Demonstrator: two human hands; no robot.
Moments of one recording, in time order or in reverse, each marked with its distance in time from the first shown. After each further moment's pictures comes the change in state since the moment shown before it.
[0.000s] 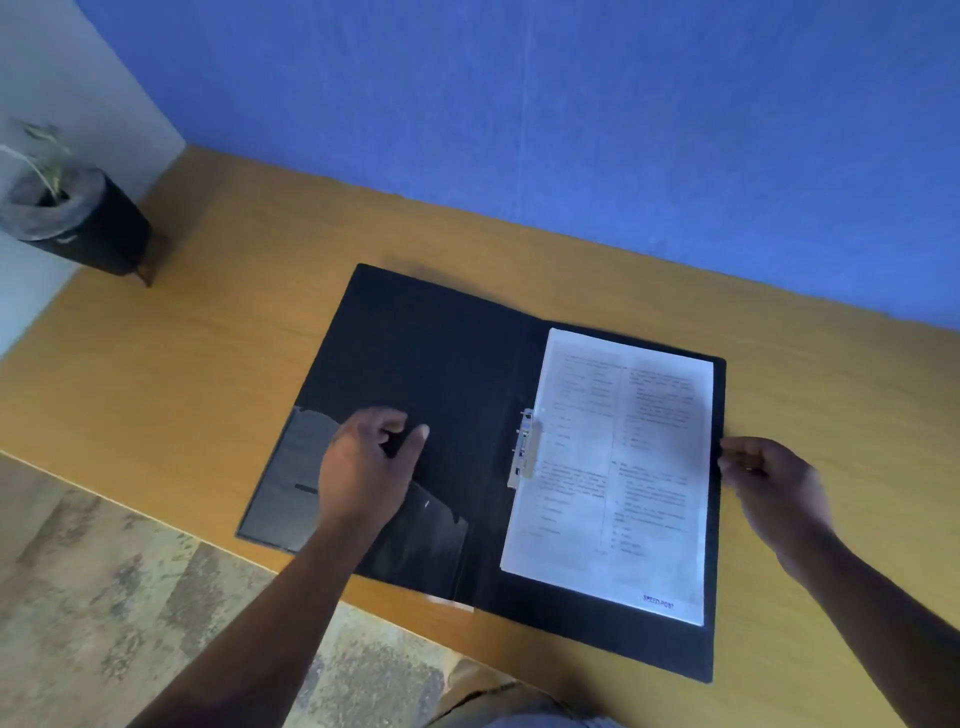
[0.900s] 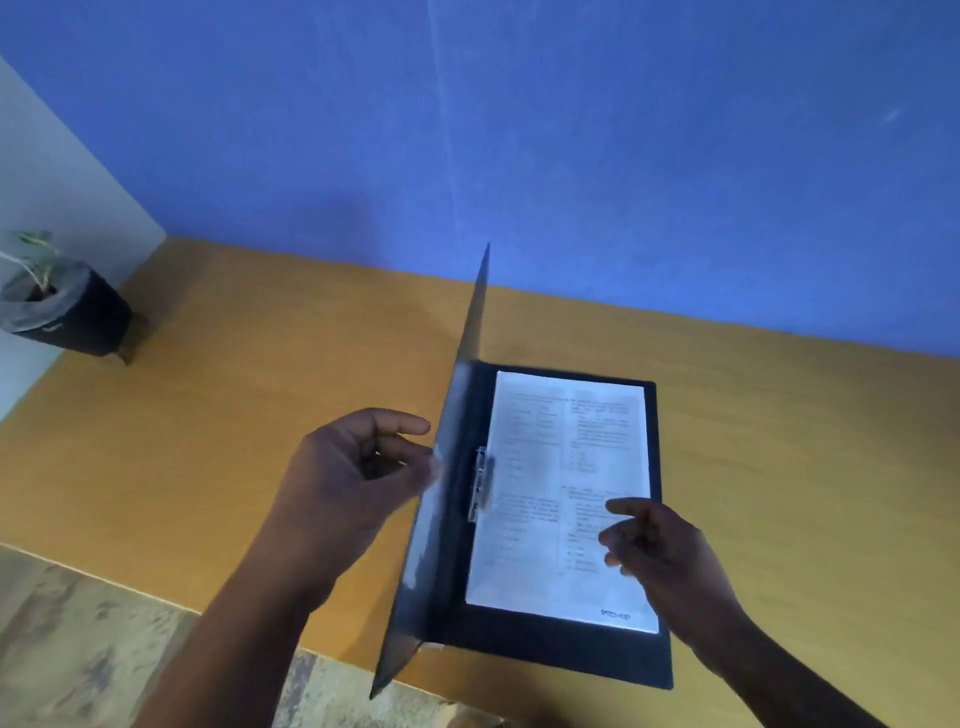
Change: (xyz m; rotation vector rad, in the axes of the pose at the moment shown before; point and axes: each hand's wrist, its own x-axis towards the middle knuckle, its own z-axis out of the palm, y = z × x) left_hand -0.043 0.145 -0.091 -0.643 -0.384 -0.063; right_hand -0.103 -0.033 -0.006 0.214 -0.312 -0.074
